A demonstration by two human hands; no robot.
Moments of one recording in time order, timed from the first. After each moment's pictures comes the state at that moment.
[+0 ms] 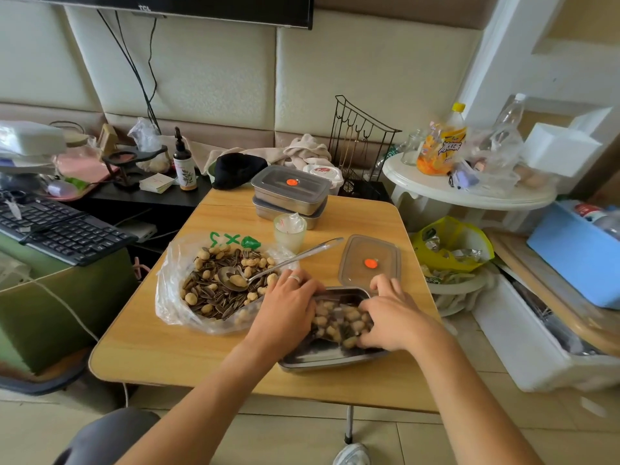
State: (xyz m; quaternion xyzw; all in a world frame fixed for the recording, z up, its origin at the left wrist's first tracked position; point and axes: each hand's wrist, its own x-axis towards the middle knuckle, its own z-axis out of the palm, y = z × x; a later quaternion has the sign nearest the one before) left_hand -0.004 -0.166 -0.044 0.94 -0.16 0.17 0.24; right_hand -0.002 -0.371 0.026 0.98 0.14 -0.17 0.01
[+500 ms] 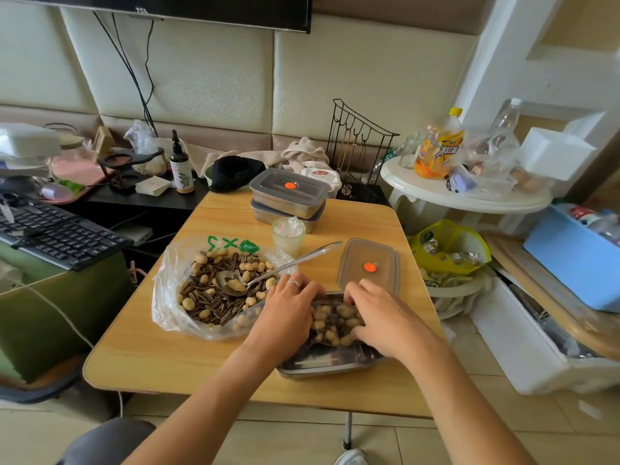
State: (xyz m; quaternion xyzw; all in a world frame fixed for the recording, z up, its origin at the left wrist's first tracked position) left_hand -0.003 -0.166 -0.042 0.95 -0.17 0.15 0.23; right_hand -0.010 -0.356 0.025 0.98 0.16 -0.06 -0.05
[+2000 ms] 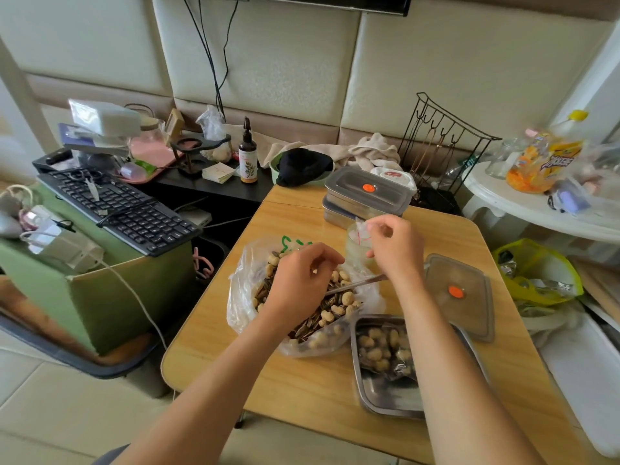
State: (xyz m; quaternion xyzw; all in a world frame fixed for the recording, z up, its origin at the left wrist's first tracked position) left_hand 0.033 -0.061 -0.003 0.85 -0.02 0.16 0.51; right_hand 0.123 -0.221 0.024 0.89 0.03 0.13 -0.43
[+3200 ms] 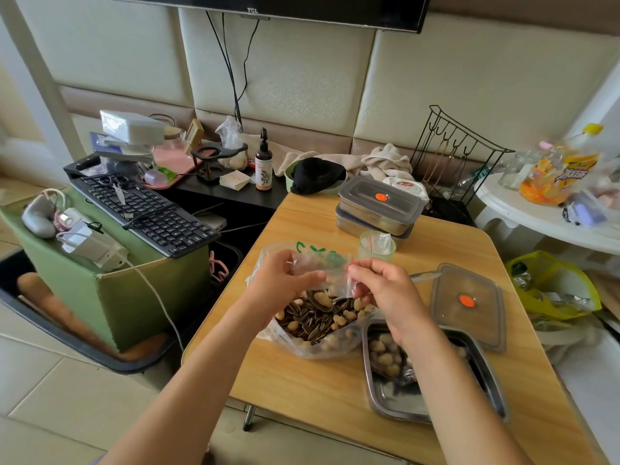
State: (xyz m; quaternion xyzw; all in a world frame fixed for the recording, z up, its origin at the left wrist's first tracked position) left_hand 0.014 -0.013 0.011 0.78 0.14 0.01 0.61; right_hand 0.056 -0.208 0.014 0.75 0.04 -0.10 -0.65
